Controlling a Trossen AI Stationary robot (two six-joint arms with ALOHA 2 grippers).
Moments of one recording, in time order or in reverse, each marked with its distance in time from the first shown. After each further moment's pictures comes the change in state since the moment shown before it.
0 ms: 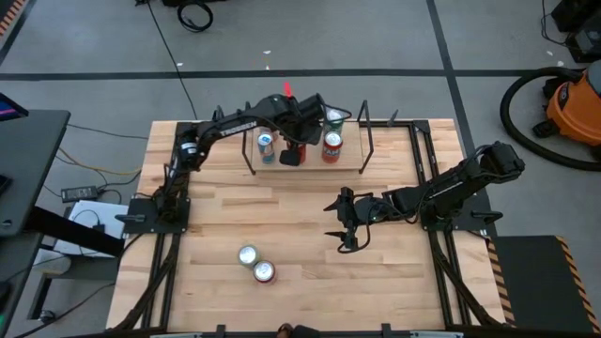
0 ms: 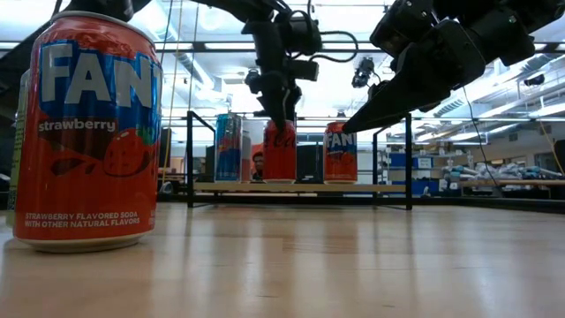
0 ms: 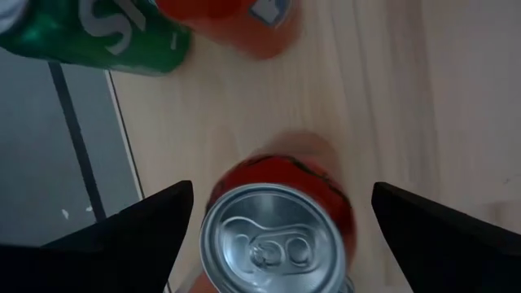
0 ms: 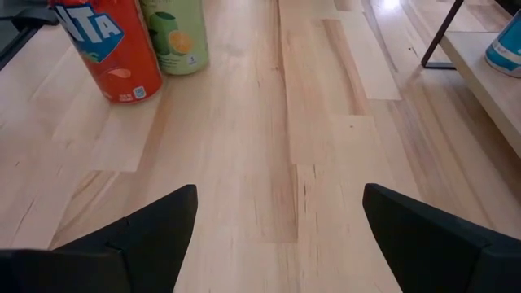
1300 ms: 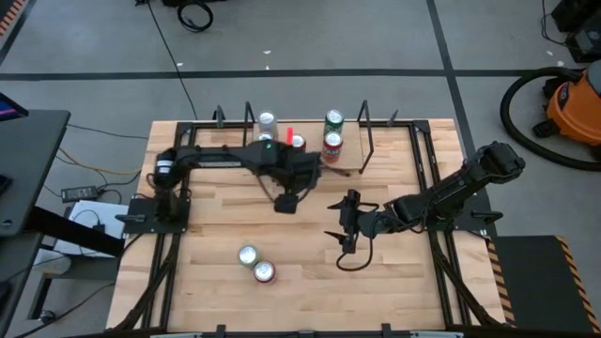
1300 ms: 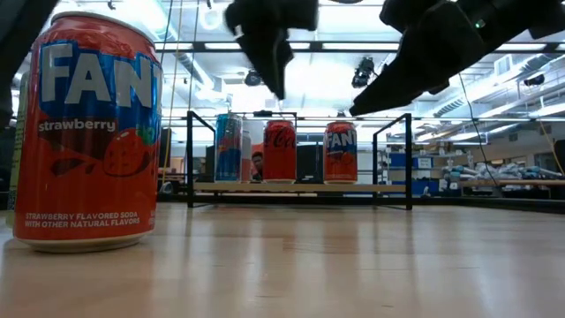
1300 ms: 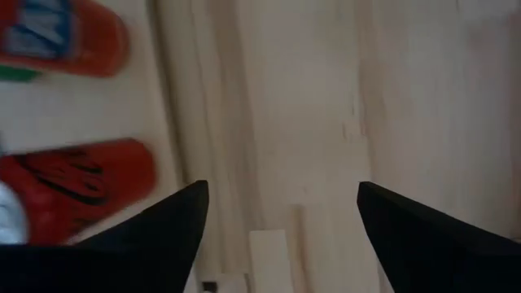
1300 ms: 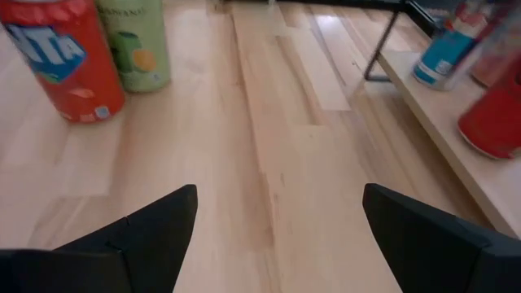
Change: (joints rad) left arm -0.337 -0.210 -0.236 -0.008 -0.045 -0.417; right arm 0.131 0.000 0.062 -0.096 0.300 0.079
